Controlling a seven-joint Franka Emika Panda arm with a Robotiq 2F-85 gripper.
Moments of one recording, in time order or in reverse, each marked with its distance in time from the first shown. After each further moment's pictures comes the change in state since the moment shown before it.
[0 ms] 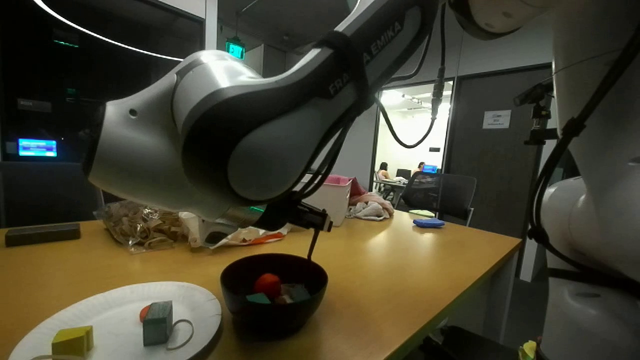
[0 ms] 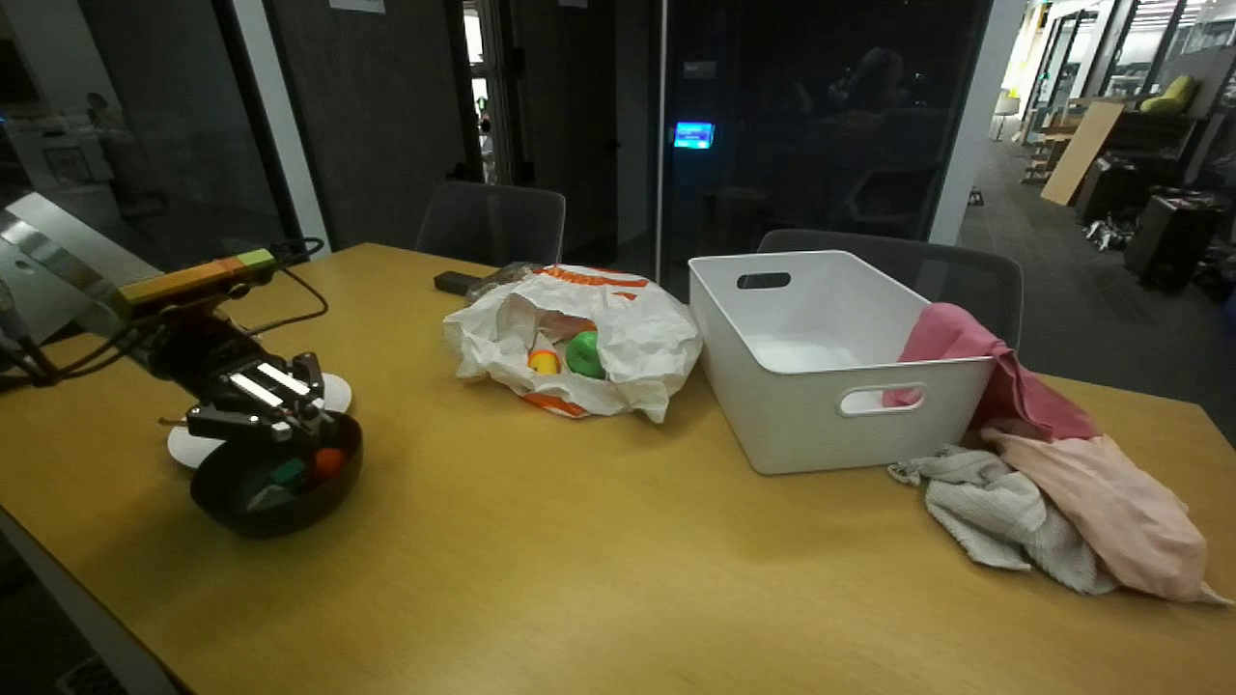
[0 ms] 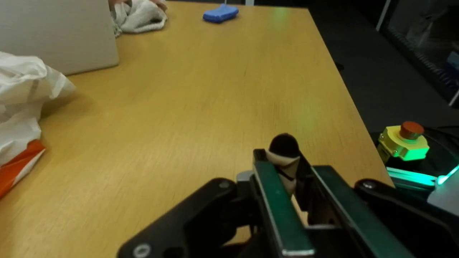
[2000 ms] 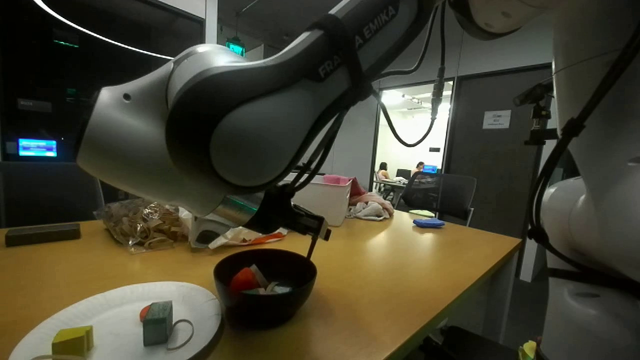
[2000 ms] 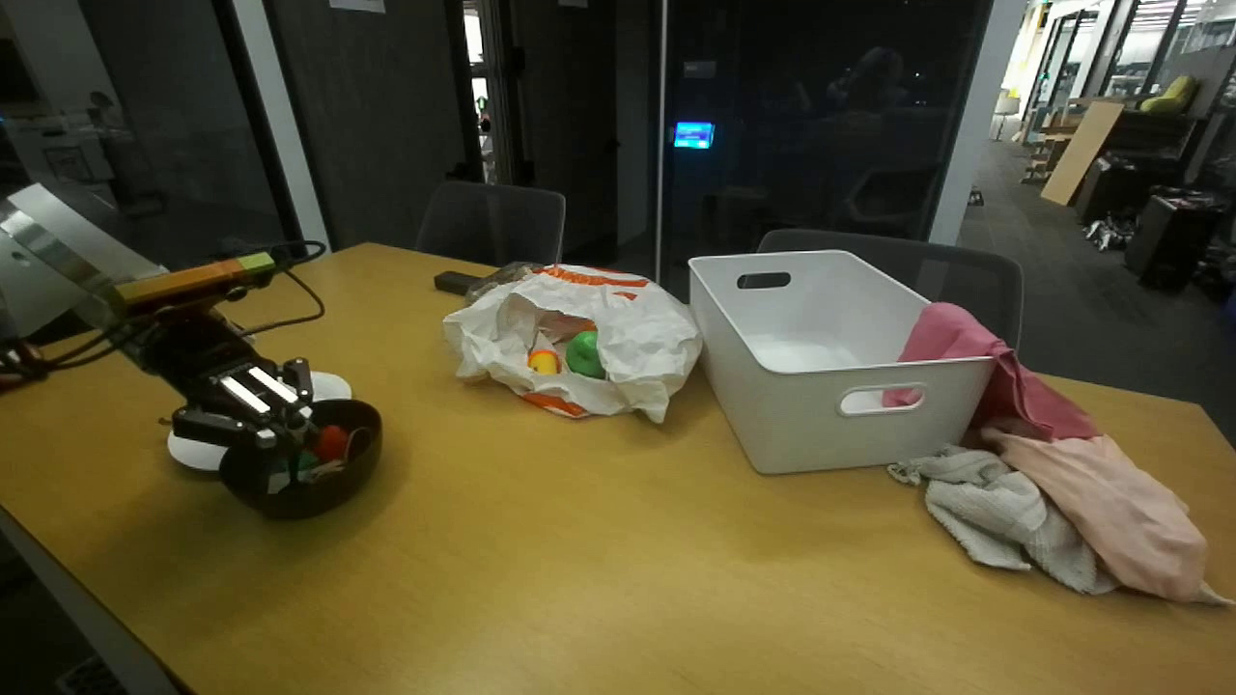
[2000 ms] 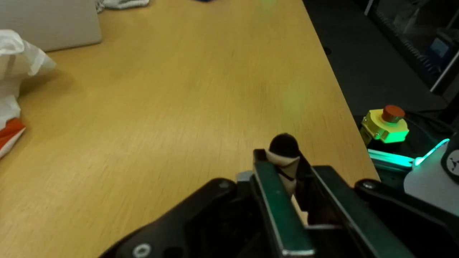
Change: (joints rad) arm -0.002 0.000 0.002 0.020 0.071 0.023 -0.018
